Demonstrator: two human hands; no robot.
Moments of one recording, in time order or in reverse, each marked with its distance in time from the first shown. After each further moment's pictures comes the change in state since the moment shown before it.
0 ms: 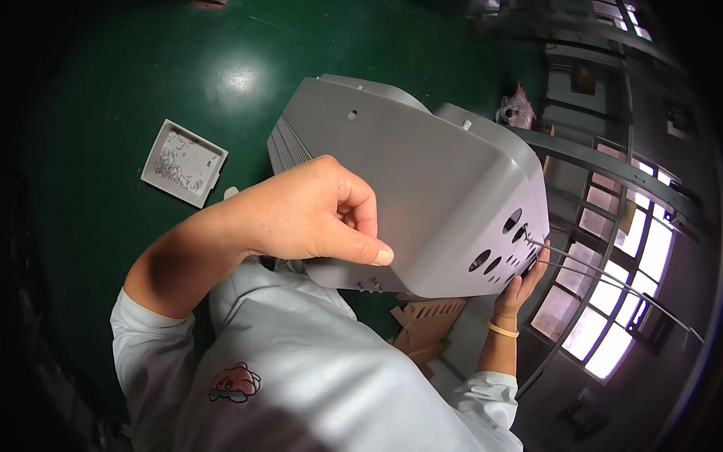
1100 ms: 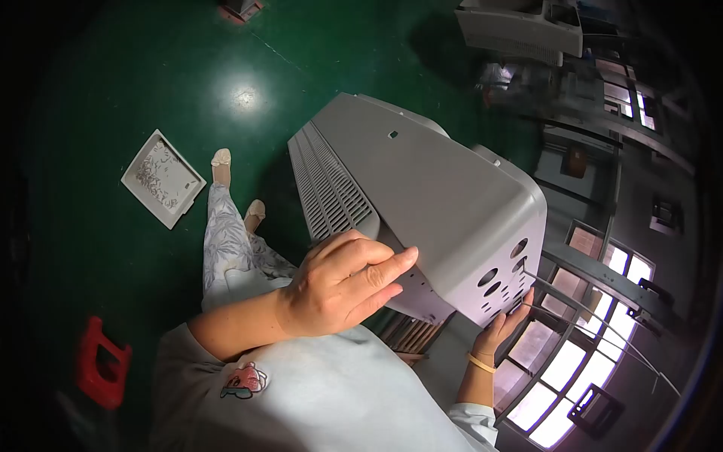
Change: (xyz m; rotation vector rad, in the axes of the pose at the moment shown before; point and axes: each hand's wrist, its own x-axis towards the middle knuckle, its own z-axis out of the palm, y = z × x) left_hand 0.127 -0.026 0.014 0.541 0.973 0.974; right_hand 0.147 0.079 0.036 0.027 0.021 0.061
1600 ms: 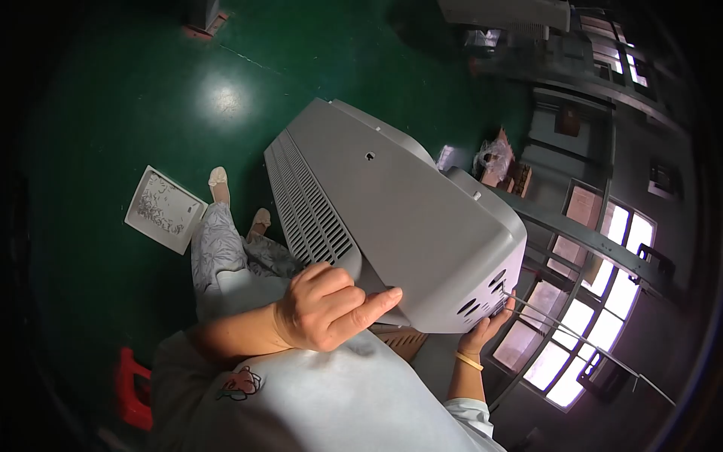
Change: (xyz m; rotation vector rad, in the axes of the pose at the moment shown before) left_hand 0.055 -0.016 -0.047 0.155 -0.132 0.143; right_hand -0.006 -0.068 0.010 0.044 0.022 0.228
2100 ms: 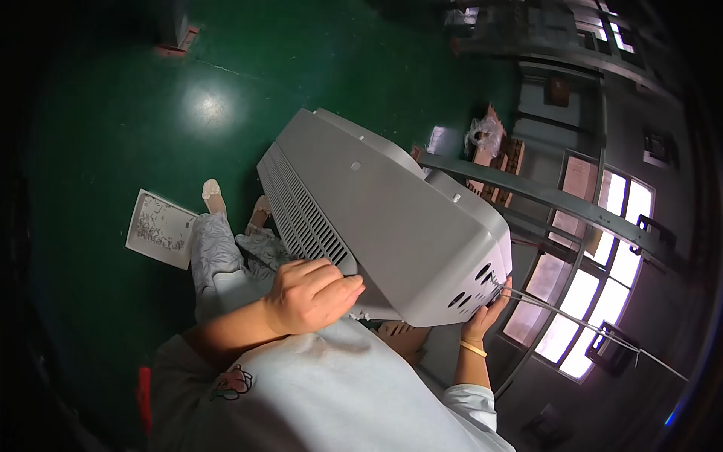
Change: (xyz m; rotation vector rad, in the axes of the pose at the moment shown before) left_hand -0.004 -0.037 -0.004 -0.161 -0.150 -0.119; right_hand 0.001 0.009 -0.006 -0.164 -0.019 -0.016
